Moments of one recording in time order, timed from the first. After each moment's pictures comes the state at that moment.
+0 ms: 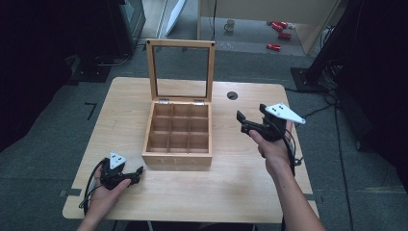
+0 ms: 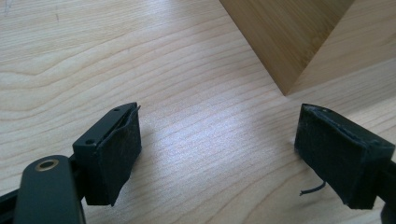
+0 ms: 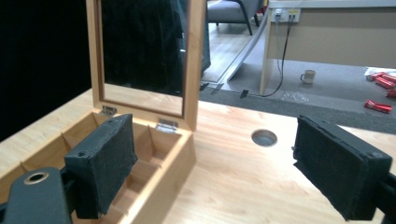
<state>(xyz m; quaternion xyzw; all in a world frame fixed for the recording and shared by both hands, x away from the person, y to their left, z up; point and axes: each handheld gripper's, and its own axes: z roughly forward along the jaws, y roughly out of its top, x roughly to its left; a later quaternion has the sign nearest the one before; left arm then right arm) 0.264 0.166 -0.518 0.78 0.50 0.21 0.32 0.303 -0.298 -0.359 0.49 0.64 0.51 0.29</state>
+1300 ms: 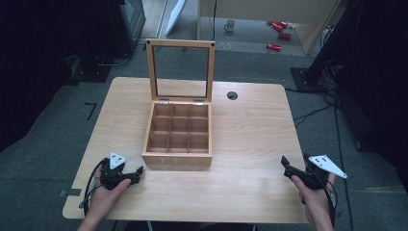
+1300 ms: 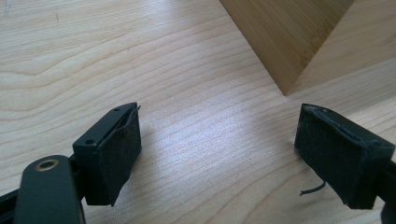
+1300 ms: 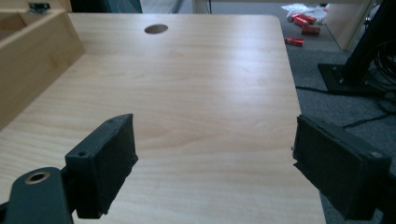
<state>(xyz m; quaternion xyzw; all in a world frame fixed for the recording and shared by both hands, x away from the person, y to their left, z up) 0.264 0.165 -0.518 0.78 0.50 0.21 0.32 0.206 -0.423 -0.466 0.59 0.61 0.41 0.32</state>
